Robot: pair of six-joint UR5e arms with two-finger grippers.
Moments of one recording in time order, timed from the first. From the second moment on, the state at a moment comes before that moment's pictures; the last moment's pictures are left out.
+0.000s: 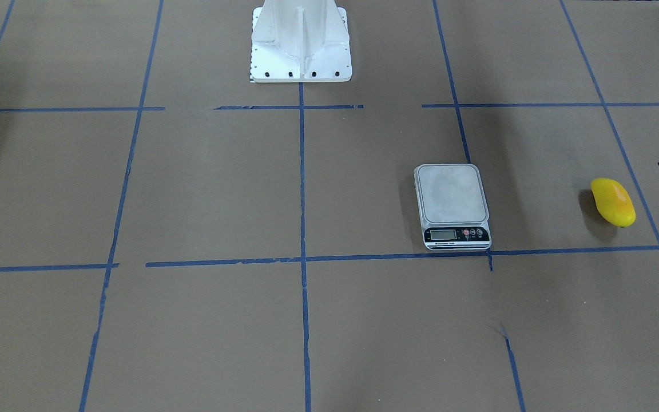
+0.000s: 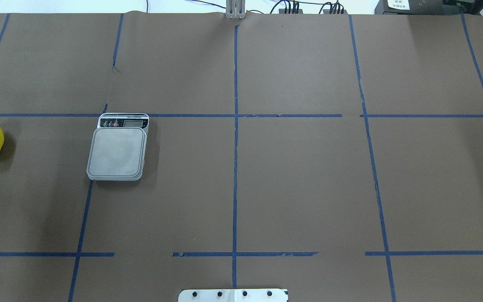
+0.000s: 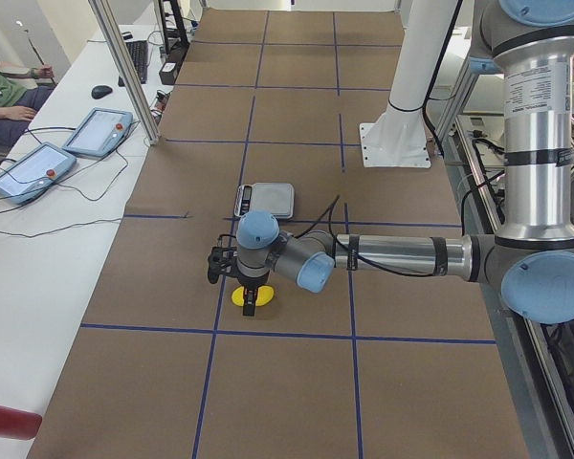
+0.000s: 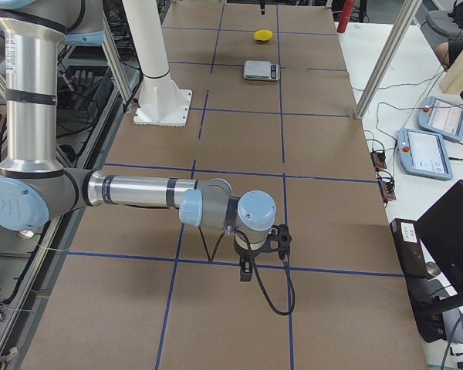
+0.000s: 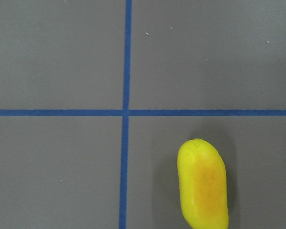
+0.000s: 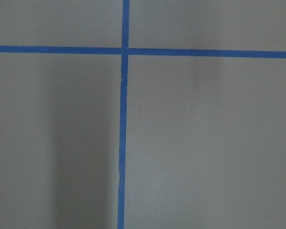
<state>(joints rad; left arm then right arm) -1.29 -1.46 -1.63 -2.09 -2.26 -0.53 1.62 -1.66 1.66 -1.68 2.35 -0.12</state>
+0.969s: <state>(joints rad) -1.12 -1.58 -1.41 -2.27 -2.16 -0.68 1.62 -1.66 1.66 -1.68 2.35 -0.12</state>
